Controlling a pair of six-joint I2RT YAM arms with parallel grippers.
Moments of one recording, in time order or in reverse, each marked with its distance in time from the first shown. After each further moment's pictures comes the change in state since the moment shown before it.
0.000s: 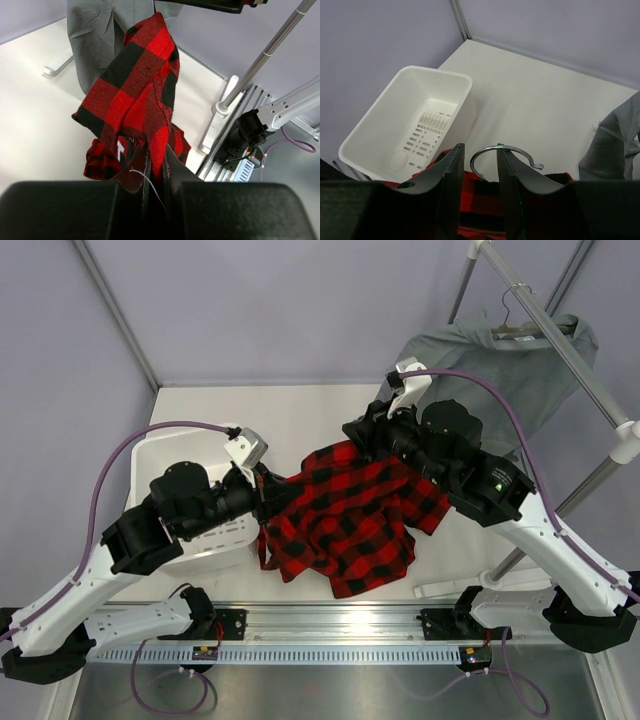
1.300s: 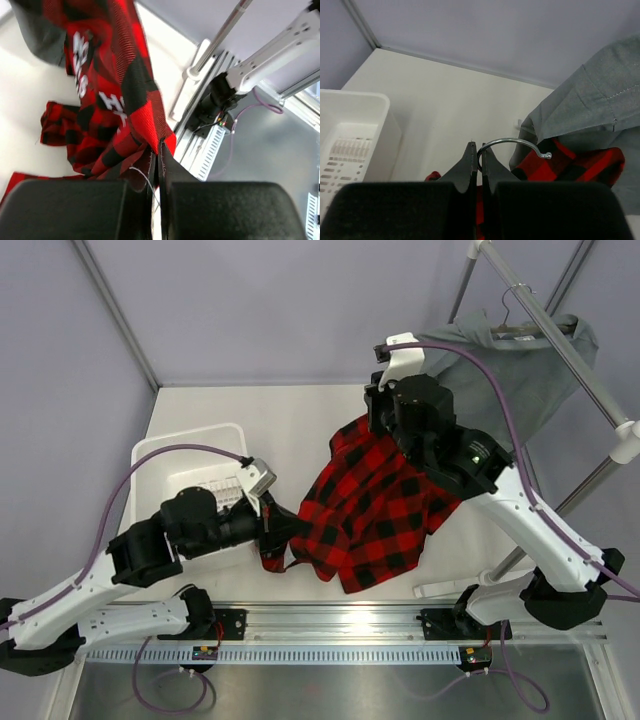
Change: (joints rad) left arm -0.123 -0.077 -0.146 -0.010 0.024 -0.109; right arm -0.023 0.170 0.219 -0.125 0.324 -0.119
